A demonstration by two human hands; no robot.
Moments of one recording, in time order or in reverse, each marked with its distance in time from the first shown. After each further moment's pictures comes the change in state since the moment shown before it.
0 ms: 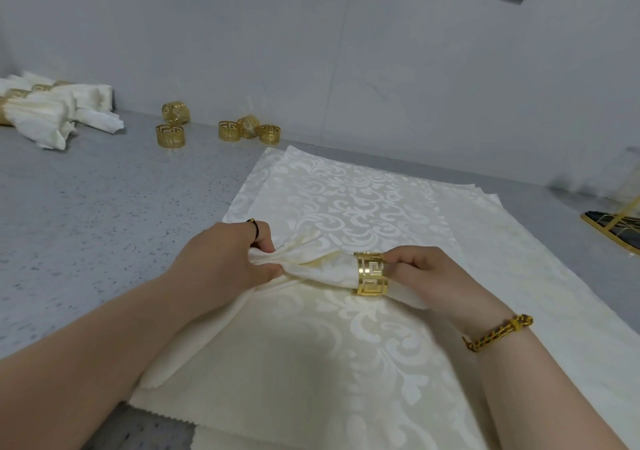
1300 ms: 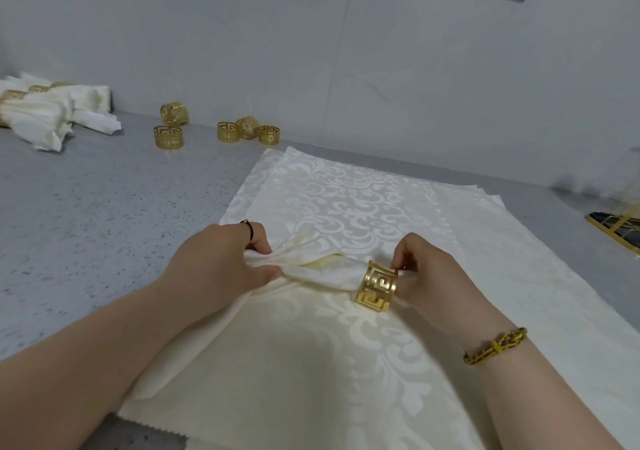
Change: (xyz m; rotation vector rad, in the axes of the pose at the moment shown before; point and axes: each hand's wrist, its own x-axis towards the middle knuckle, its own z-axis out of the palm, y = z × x) left_hand 0.001 0.001 0.001 0.006 0.050 -0.016; right_hand 0.001 0.001 0.005 -0.394 0.206 -0.101
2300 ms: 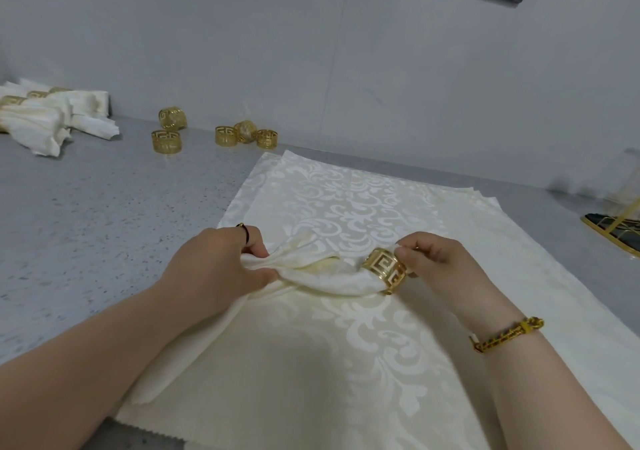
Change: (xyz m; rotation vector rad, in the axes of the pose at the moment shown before) left_hand 0.000 -0.001 0.000 -0.023 0.006 0.001; right_hand 0.008 0.009 -0.010 0.483 0.033 0.043
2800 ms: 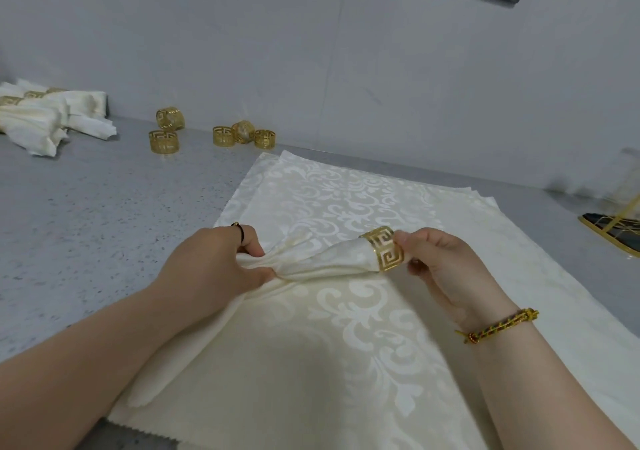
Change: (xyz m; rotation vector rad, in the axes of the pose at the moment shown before) left_hand -0.001 0.003 0.002 -0.041 0.025 -0.028; right_hand 0.004 -0.001 0.001 0.352 0.125 0.185
